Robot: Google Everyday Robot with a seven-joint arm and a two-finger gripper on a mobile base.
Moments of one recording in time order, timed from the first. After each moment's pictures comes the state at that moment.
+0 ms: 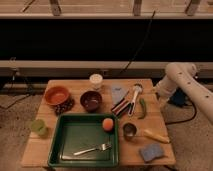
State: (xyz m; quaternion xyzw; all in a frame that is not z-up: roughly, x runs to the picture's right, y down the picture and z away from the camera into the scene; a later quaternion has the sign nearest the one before) arm 0.305 0.085 0.856 -0.27 -0.13 -0.19 0.94
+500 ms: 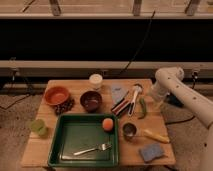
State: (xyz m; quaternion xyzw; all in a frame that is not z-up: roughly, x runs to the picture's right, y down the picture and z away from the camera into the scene) arm 0.289 0.097 0.889 -0.28 -0.13 -0.26 0.92
